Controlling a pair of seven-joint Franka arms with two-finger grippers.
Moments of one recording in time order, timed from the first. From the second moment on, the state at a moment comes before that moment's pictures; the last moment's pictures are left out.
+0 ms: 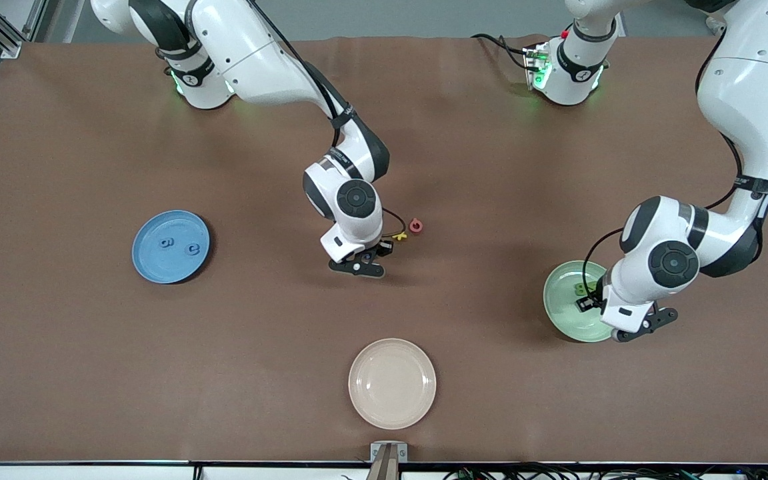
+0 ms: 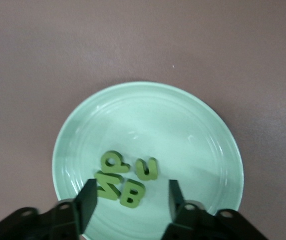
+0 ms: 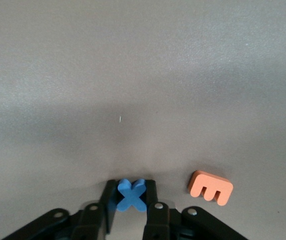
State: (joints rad) left arm 0.37 0.68 -0.57 -1.67 0.55 2.15 -0.81; right arm 0.79 0.83 -0.08 -1.47 0.09 2.27 0.84
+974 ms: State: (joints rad) left arm 0.36 0.48 -0.64 -1.54 0.55 1.91 -0.58; right arm 0.68 0.76 -0.09 -1.41 0.09 2.01 0.67
